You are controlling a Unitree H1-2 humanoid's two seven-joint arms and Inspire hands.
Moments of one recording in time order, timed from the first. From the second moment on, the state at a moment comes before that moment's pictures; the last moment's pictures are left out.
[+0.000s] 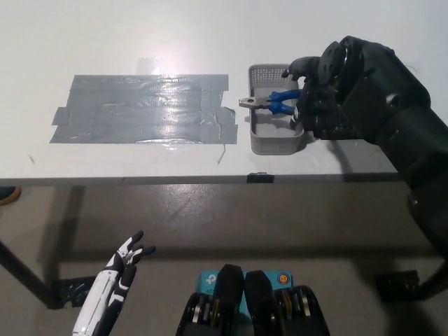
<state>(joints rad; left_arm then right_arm) 0.14 0.18 -0.08 -0.21 0.14 -0.06 -0.09 -1.34 -0.17 0.56 1.18 -0.48 0.35 0.56</state>
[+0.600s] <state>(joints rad) 0.13 0.18 -0.08 -0.21 0.14 -0.05 -0.10 -1.36 -0.16 0.56 1.20 -0.48 0.33 0.55</state>
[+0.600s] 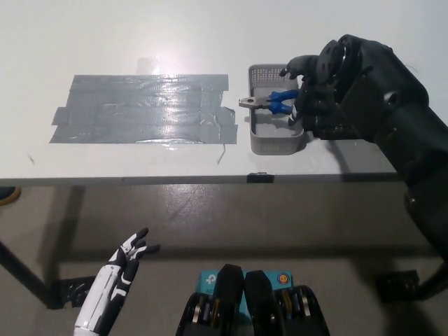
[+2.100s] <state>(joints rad) 0.09 0.19 -0.09 -0.24 0.13 0.01 -0.12 -1.30 -0.09 0.68 1.27 -0.58 0.29 0.34</state>
